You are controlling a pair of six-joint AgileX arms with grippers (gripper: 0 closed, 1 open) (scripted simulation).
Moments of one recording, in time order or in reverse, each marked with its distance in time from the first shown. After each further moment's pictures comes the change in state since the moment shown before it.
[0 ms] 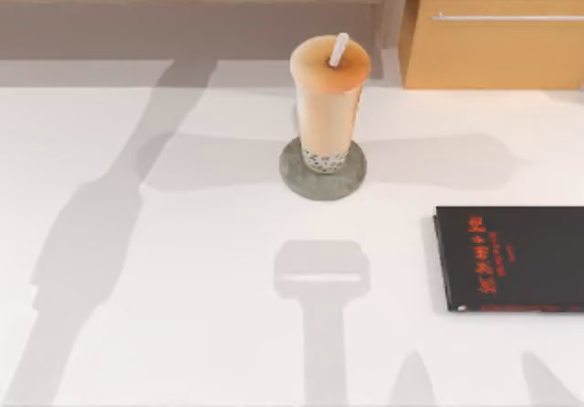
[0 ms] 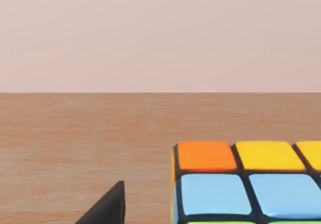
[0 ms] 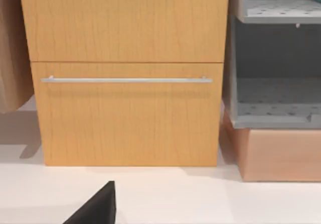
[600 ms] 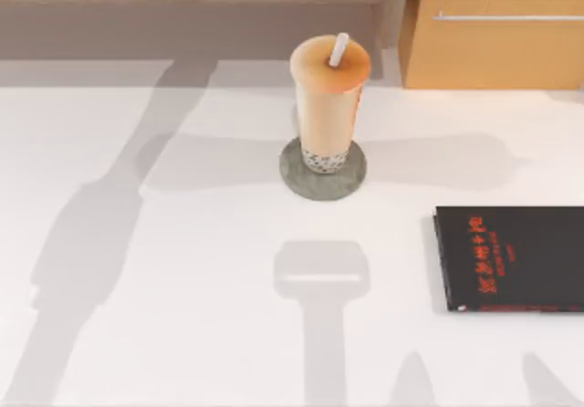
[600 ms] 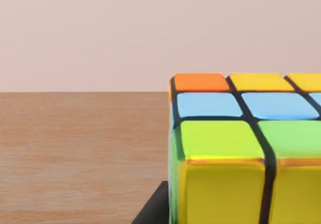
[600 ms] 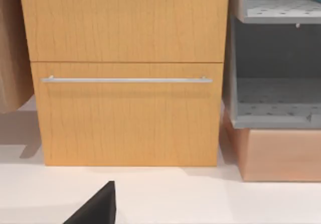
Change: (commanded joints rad) left arm 0.000 0.000 0.000 0.000 0.000 0.000; right arm 0.000 0.000 0.000 0.000 0.000 0.000
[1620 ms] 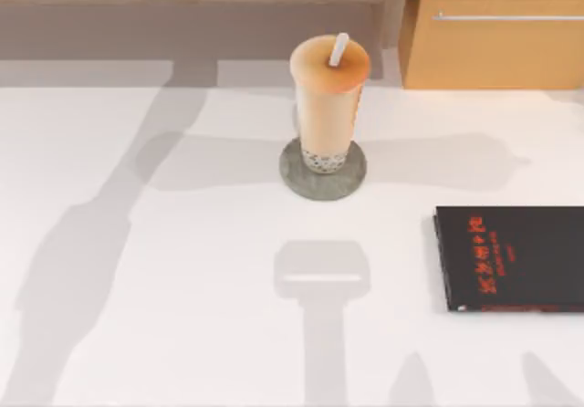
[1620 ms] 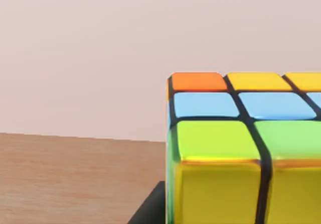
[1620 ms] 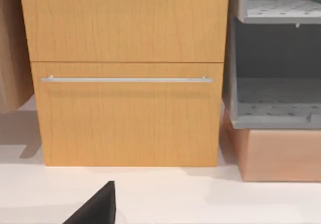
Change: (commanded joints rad) left arm -0.034 -0.155 -0.137 0.083 -0.069 -0.009; right arm 0.000 0.000 0.000 0.000 0.000 0.000
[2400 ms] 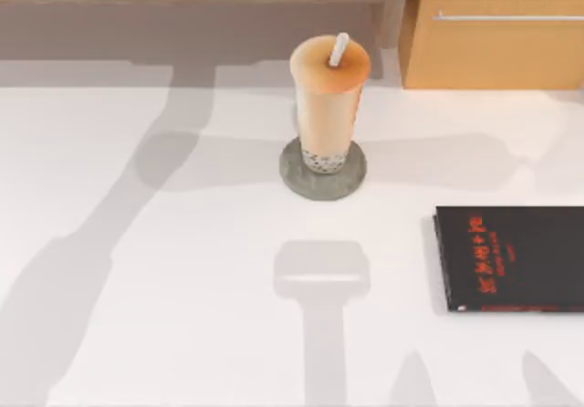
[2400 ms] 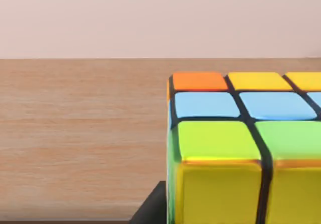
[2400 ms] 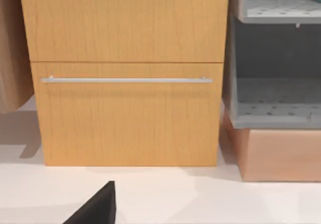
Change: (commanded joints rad) left arm -0.051 -0.227 -0.337 0.011 -0.021 0.011; right arm 0.000 0.000 0.000 0.000 0.000 0.000
